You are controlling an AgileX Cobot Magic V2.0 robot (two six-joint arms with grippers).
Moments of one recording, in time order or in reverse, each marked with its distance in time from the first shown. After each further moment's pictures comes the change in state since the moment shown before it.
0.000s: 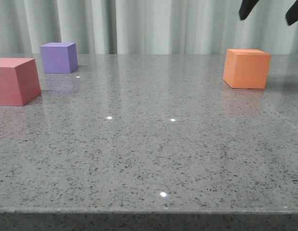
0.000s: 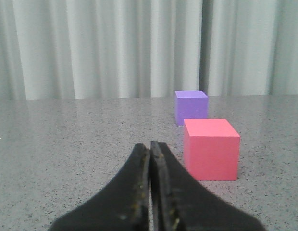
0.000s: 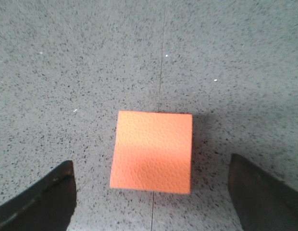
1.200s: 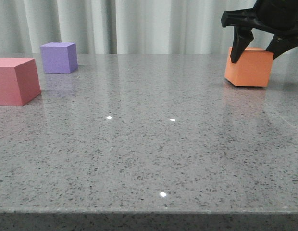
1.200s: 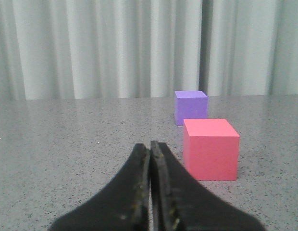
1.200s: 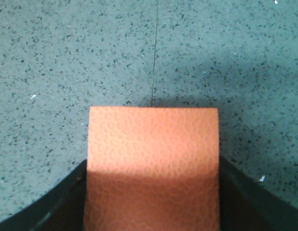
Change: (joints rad) left arm 0.000 0.000 0.000 0.000 0.000 0.000; right arm 0.010 0.174 -0.038 -0.006 -0.006 -0.010
